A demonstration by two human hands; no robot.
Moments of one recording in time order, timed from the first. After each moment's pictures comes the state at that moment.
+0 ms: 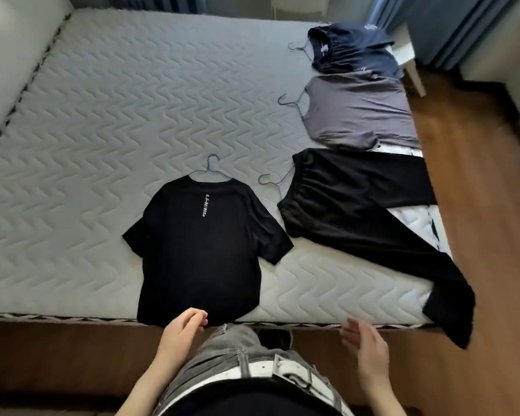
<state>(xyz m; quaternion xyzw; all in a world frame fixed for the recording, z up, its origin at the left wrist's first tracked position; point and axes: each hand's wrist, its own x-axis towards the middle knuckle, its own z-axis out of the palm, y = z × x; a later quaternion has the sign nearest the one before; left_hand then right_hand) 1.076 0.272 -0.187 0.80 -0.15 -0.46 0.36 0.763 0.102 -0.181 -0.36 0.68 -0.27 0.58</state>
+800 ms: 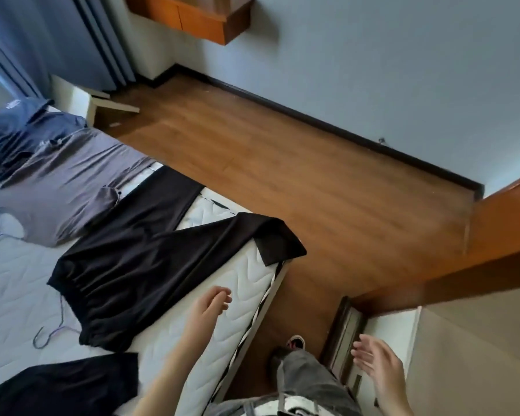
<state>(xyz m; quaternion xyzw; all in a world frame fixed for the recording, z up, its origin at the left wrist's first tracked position) 0.743 -0.055 -0.172 0.55 -0.54 -0.61 0.17 0.488 0.180 -0.199 0.05 0.77 -0.52 0.37</state>
